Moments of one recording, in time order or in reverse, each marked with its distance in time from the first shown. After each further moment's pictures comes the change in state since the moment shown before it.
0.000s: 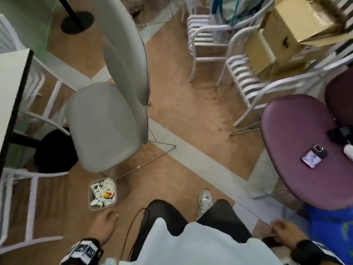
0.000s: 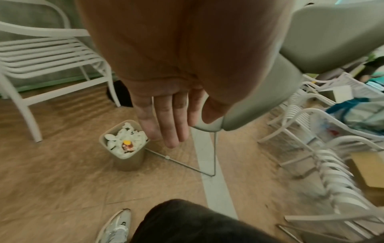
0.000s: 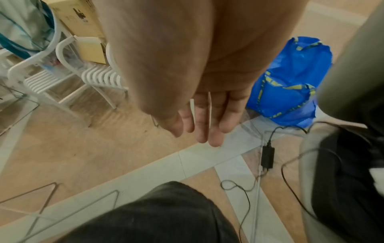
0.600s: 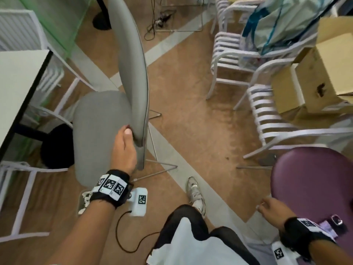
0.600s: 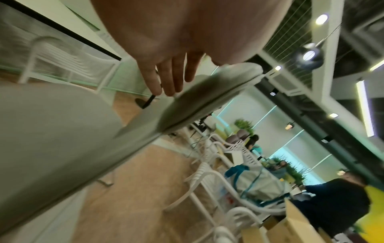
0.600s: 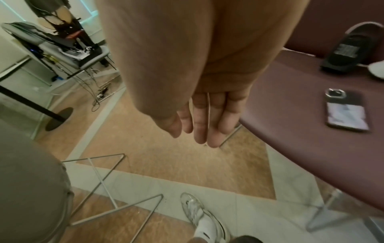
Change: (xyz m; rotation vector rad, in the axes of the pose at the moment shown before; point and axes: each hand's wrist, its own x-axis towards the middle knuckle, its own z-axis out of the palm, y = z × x) left_hand 0.091 0.349 -0.081 -0.518 0.525 0.326; right_hand 0.076 -0.280 -0.182 -0.512 -0.046 -0.375
